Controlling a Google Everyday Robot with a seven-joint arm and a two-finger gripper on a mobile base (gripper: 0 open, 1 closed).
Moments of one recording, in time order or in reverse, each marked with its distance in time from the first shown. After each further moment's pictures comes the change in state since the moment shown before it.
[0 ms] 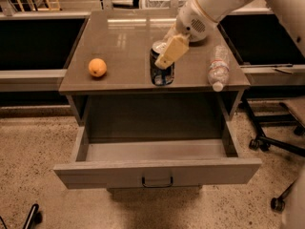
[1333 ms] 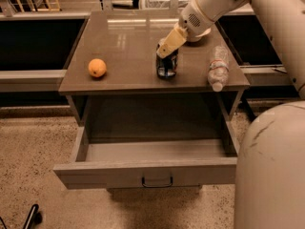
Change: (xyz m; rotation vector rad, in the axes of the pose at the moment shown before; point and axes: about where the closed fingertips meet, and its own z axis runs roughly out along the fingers) arm 0.019 -0.081 0.020 0.060 -0.022 0.296
